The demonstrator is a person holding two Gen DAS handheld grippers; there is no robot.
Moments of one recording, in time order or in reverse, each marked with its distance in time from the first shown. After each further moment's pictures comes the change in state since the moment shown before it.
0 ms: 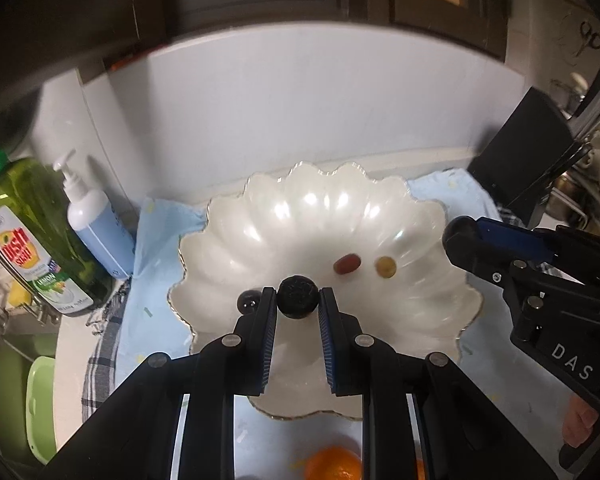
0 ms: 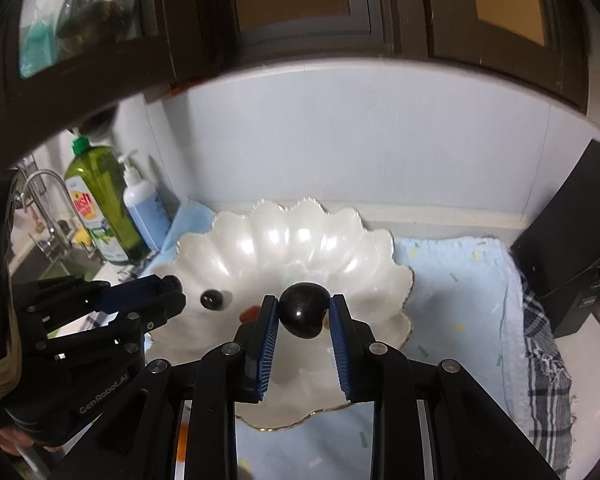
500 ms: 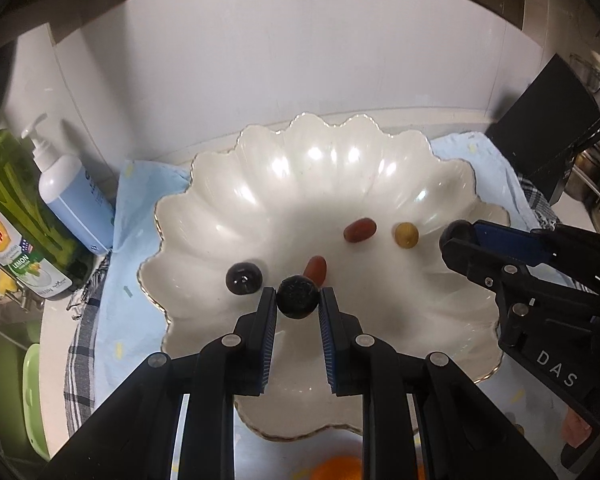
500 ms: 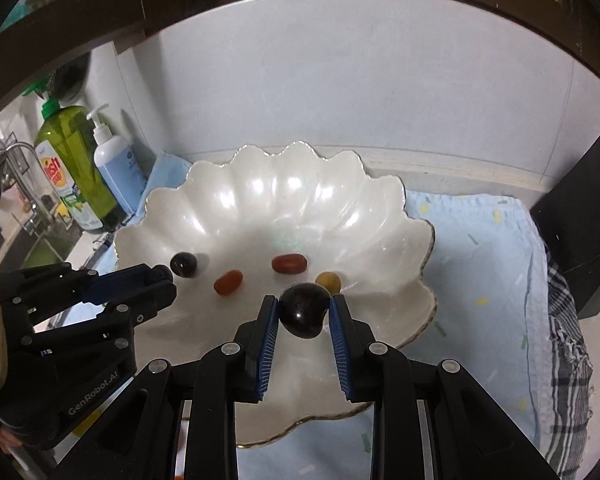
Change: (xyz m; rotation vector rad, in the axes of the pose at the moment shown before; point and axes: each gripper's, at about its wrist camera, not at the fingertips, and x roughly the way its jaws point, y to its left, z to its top) left arm 0.046 -0.002 -0.010 0.008 0.116 0.005; right arm 0.051 -0.006 -0.014 0.000 0.134 -0.009
